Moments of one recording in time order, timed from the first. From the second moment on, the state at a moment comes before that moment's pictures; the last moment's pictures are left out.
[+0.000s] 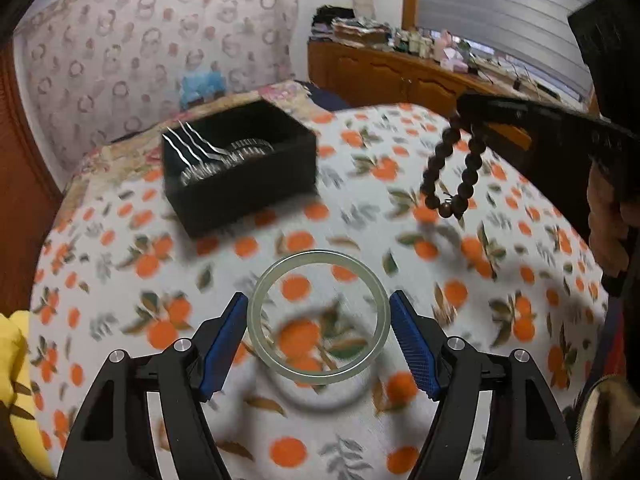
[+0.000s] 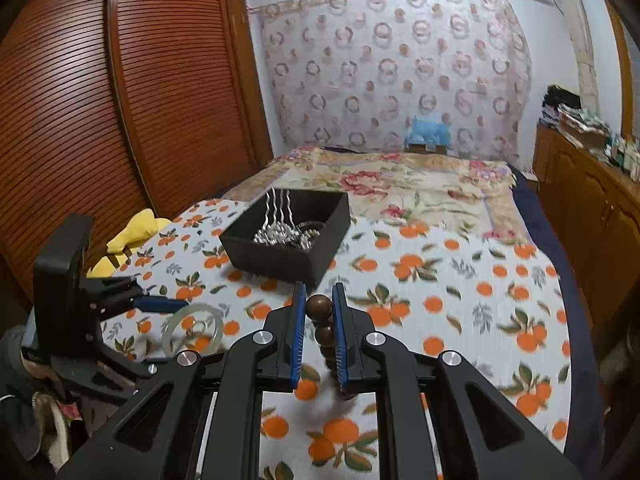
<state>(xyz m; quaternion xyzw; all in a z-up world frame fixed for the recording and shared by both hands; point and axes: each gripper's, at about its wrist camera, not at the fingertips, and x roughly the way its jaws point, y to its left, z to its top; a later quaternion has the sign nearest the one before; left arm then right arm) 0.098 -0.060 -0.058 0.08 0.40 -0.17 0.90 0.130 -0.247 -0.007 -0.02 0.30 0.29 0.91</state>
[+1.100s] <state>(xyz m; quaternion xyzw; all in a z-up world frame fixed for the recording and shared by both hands) 0.192 0.004 0.001 0.03 0.34 -0.10 0.93 0.242 -0.149 0.046 -0.09 0.25 0.34 0.90</state>
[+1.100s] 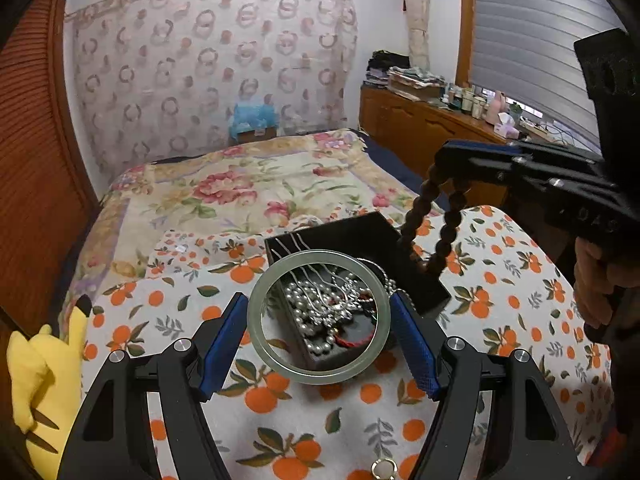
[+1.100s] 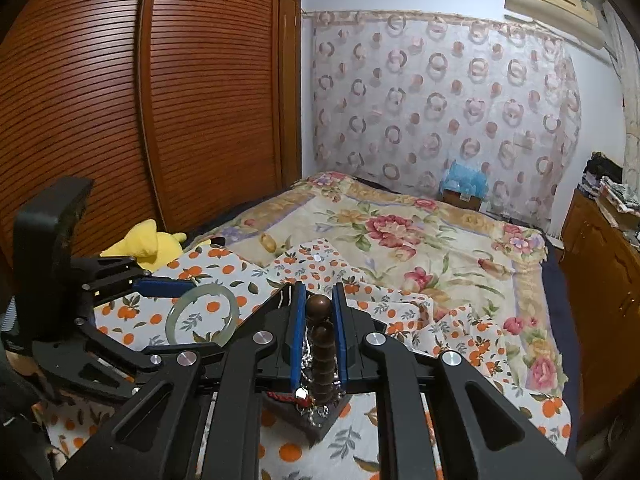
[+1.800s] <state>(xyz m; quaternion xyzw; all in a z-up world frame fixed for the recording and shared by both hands) 0.237 -0.011 -0.019 0.05 0.37 -0.10 0.92 0.267 -0.160 0.010 -0.05 0.29 0.31 0.91</state>
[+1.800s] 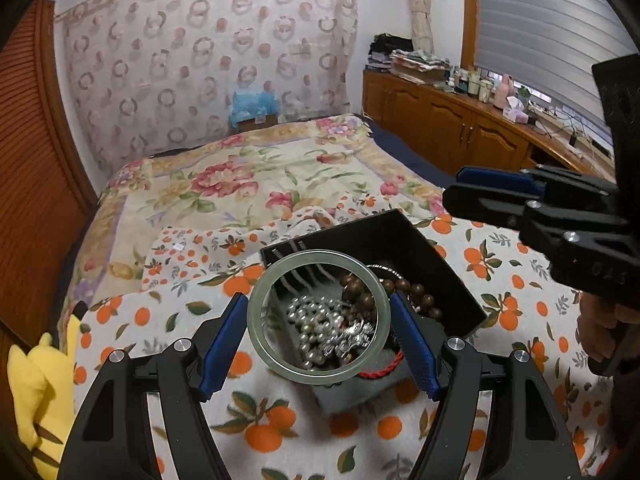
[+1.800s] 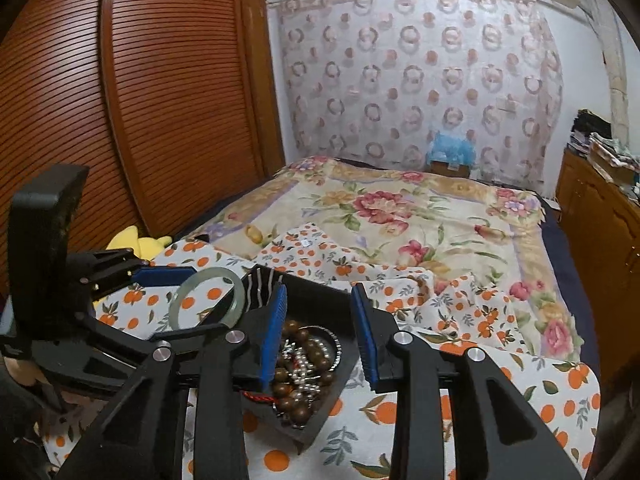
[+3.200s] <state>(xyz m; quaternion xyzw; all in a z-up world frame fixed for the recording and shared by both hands) 0.178 -0.026 -0.036 0.05 0.37 -0.10 0.92 0.178 -0.205 -0.015 -0.05 0.31 0.27 0.91</state>
